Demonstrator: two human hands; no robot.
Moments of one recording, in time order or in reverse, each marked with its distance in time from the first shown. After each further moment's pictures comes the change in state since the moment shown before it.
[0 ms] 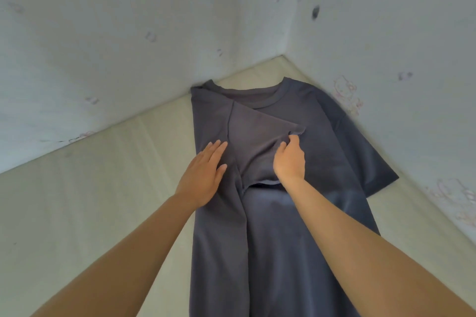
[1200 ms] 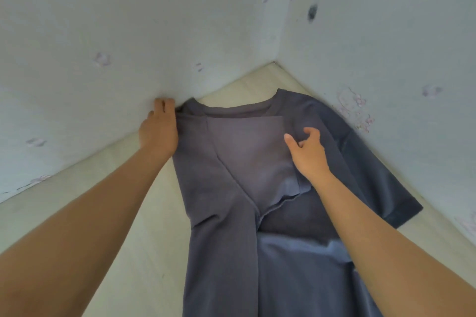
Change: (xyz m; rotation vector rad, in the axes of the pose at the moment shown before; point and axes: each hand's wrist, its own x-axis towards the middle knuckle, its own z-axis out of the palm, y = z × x) left_hand 0.177 -0.067 -0.055 0.343 0.215 -0.301; right_hand 0.108 0.001 -0.019 0.147 -0.162 -0.025
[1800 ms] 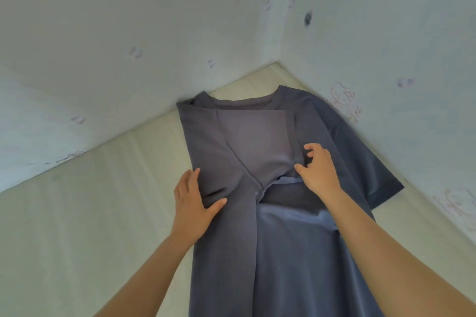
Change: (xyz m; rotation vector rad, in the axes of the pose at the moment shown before) left_hand -0.215 0.015 0.030 -0.543 -0.188 -0.080; right_hand -0.066 0.039 -0.024 -0.273 0.016 -0.079
